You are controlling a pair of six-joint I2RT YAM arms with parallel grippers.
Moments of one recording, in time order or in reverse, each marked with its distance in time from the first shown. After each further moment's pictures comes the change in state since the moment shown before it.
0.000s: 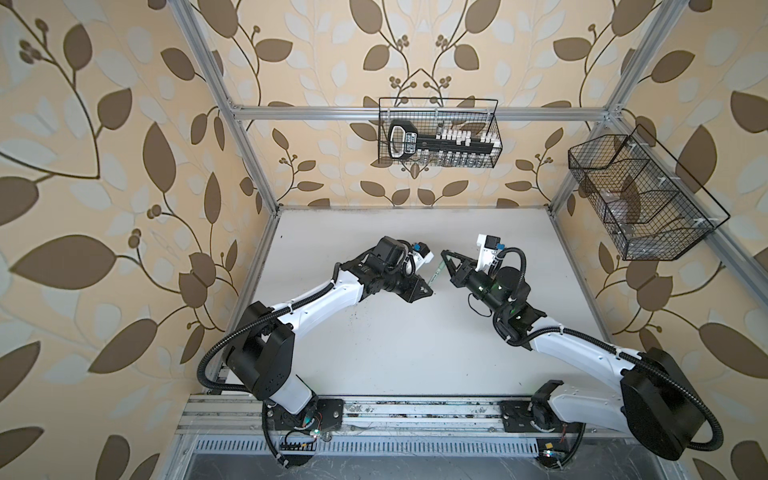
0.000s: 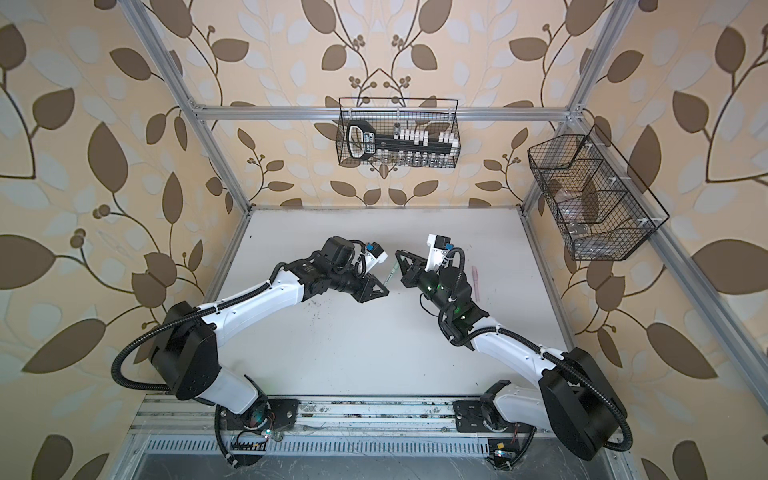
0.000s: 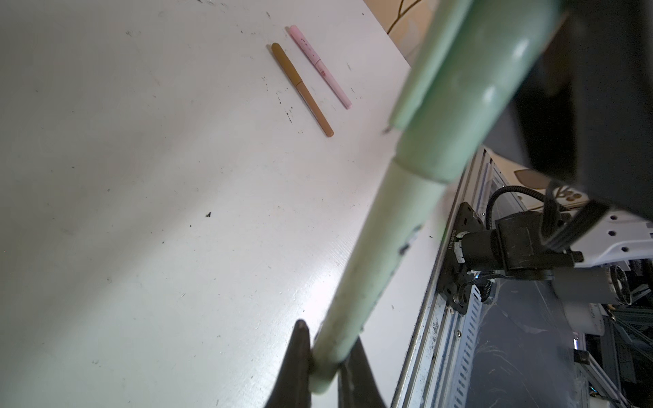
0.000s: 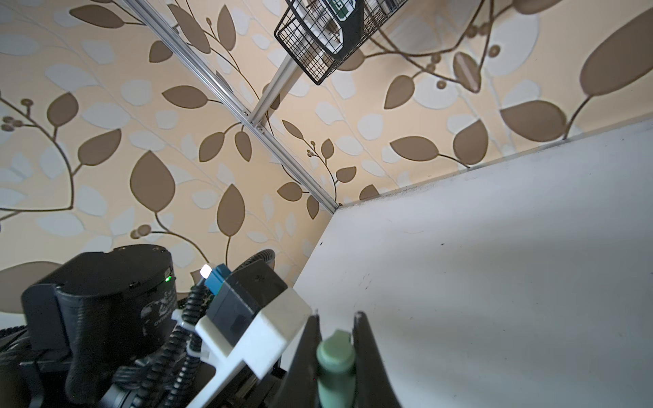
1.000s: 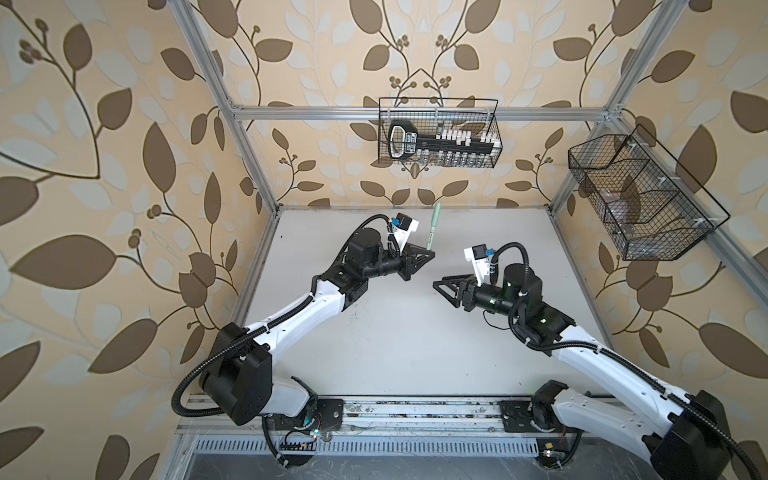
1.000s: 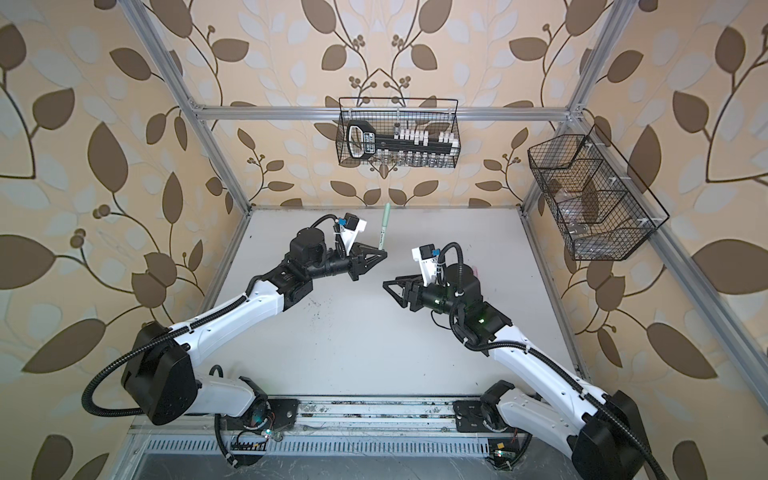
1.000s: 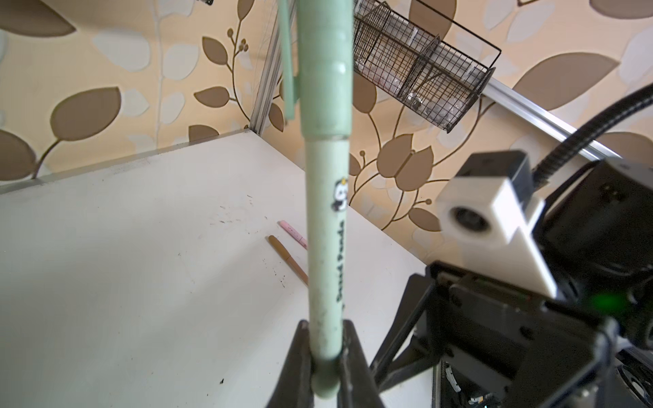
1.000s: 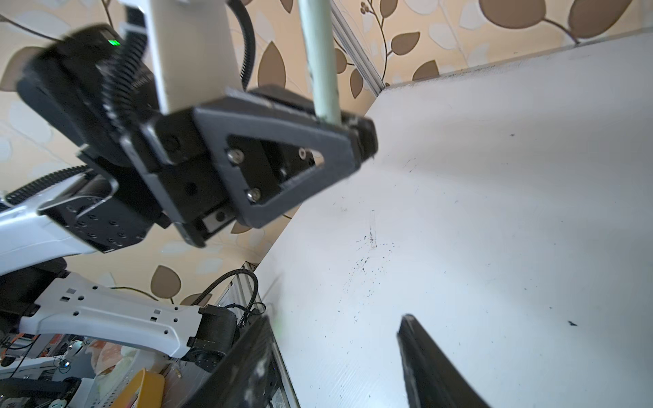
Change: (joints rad) left arm 0.043 -0.156 -0.156 0.556 0.007 -0.158; right arm -0.043 -0.245 0.113 -0.584 -0.400 -0.163
